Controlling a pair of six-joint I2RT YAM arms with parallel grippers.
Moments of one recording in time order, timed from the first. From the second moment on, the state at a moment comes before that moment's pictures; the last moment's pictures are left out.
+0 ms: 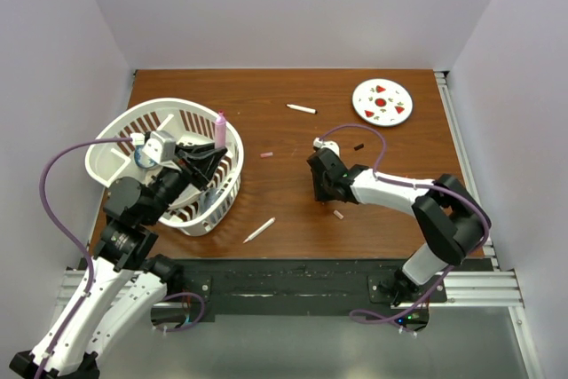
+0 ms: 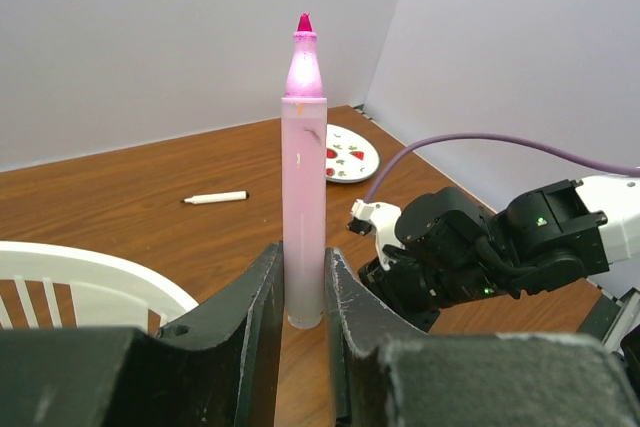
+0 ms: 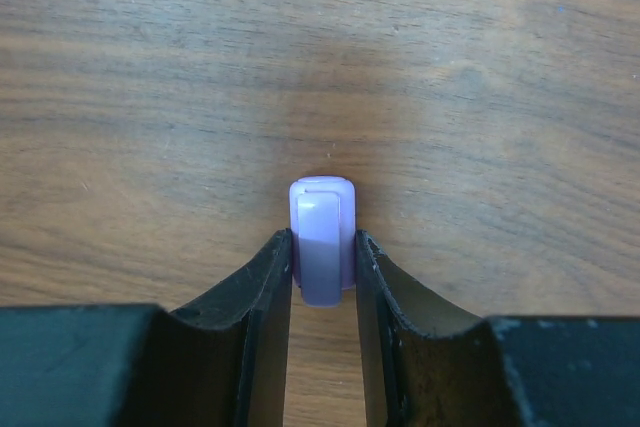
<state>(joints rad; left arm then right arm) -0.45 0.50 0.69 -0.01 0.19 -0.27 0.73 1.60 0.86 -0.29 0.28 0.51</state>
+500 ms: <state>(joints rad) -0.45 0.51 0.69 -0.01 0.20 -0.27 0.73 1.72 0.98 -0.33 0.29 0.45</state>
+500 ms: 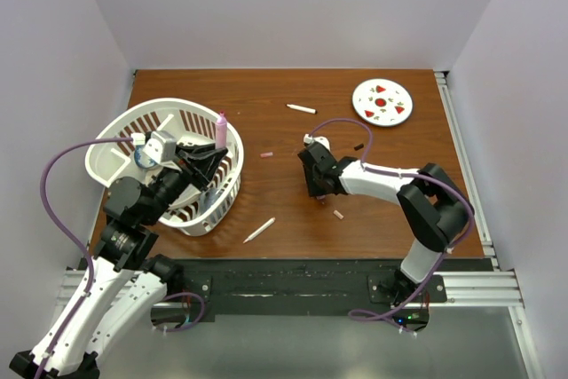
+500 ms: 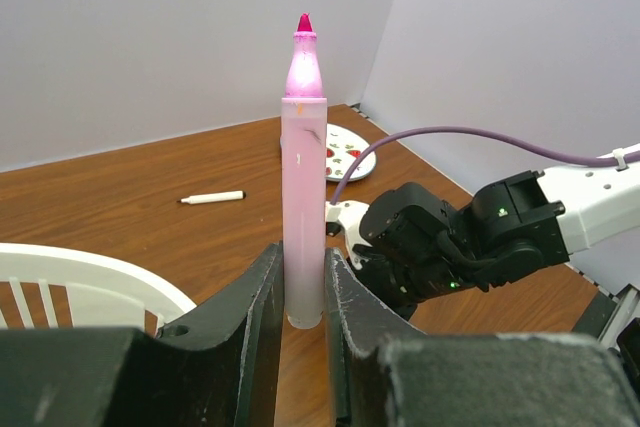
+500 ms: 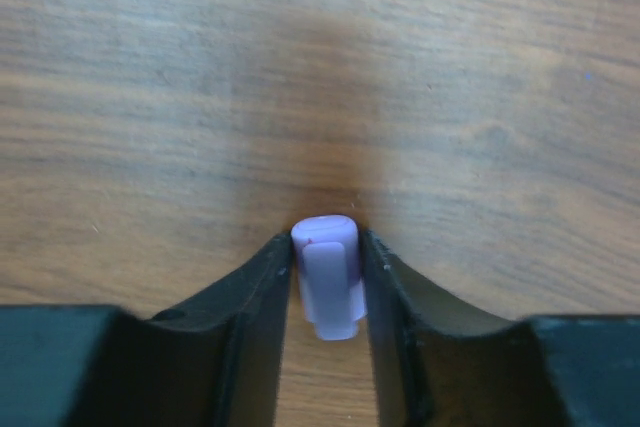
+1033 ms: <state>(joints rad) -0.45 0.58 0.69 0.02 0.33 -0.28 0.73 1.72 1.05 -0.44 0.25 0.36</state>
